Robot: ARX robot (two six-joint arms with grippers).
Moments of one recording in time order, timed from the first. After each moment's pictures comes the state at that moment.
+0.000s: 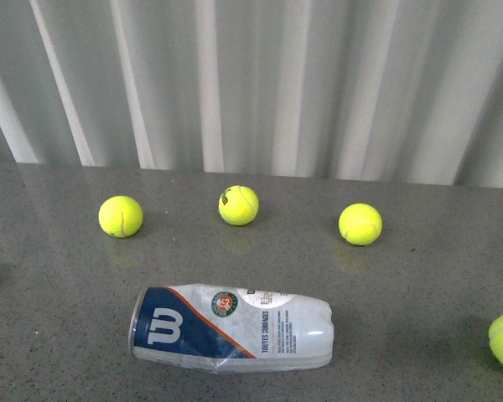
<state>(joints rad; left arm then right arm) 0.00 0.00 0.02 0.00 0.00 0.00 -0.28 0.59 0.04 0.58 -0.28 -0.04</state>
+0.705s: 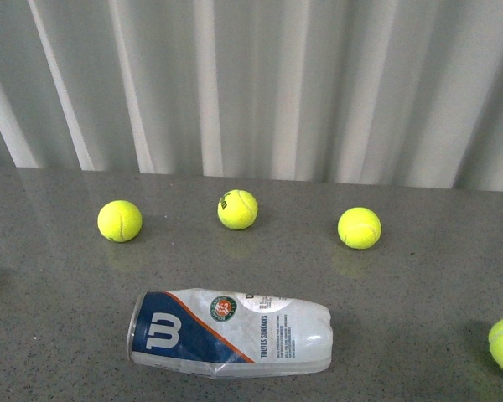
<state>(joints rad) 0.00 0.00 0.02 0.00 0.00 0.00 0.00 0.22 0.00 0.22 0.00 -0.01</state>
